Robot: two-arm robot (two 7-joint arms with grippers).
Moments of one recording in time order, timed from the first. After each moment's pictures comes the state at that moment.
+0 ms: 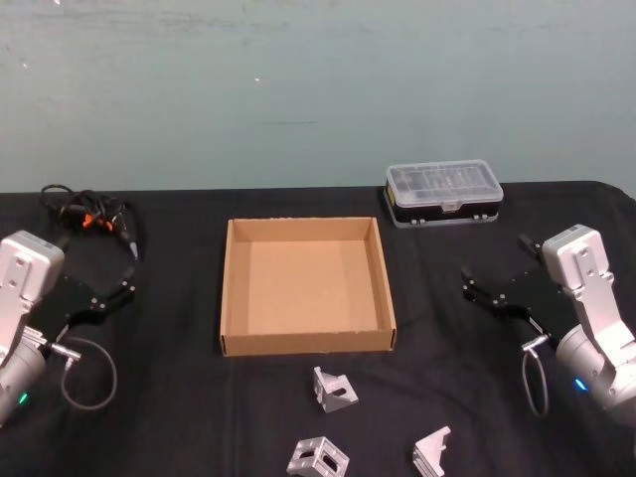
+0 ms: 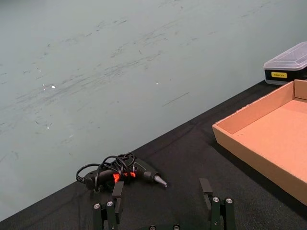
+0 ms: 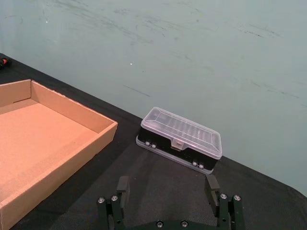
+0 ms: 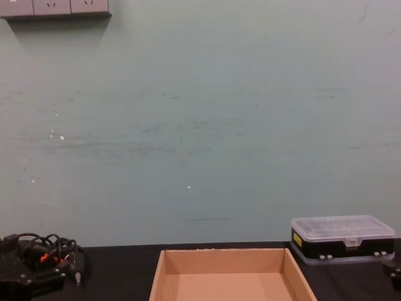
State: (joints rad) left arm -0.20 0.60 0.45 -1.41 -0.25 -0.12 0.03; right arm 0.20 0.60 -0.45 -1.41 0.25 -0.12 -0.03
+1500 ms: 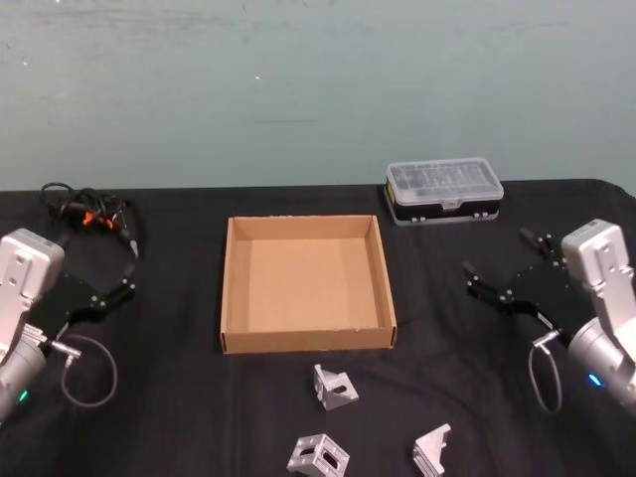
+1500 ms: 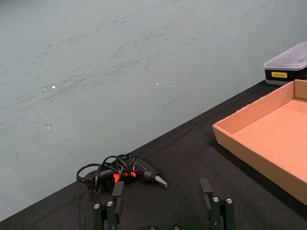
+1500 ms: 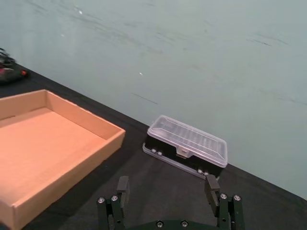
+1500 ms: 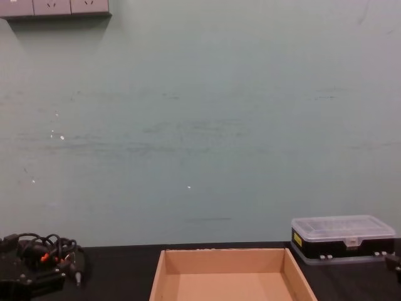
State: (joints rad) left arm -0.20 0.60 0.45 -1.41 -0.25 -0.12 0.03; right arm 0.19 0.62 -0.42 -1.41 0.28 -0.16 0.05
